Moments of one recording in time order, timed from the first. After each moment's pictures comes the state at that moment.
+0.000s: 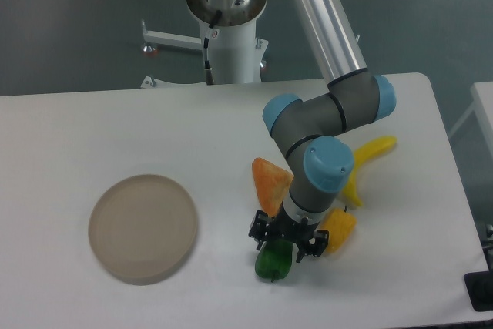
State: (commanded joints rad) arm 2.24 -2.30 -1.21 -1.07 1.30 0.66
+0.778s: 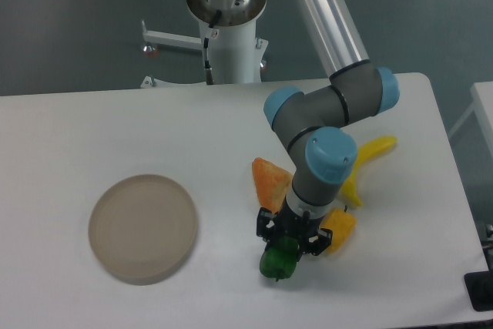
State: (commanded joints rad) arm 2.25 -2.23 -1.19 -1.08 1.40 0.74
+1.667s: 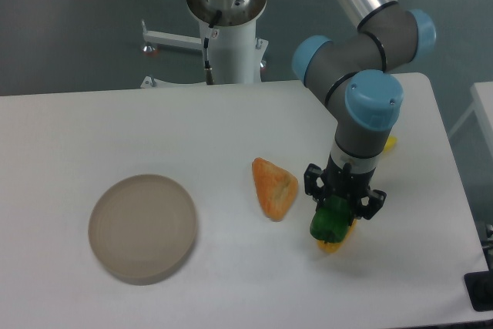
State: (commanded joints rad) arm 2.34 -2.15 -1.19 -1.19 1.45 0.98
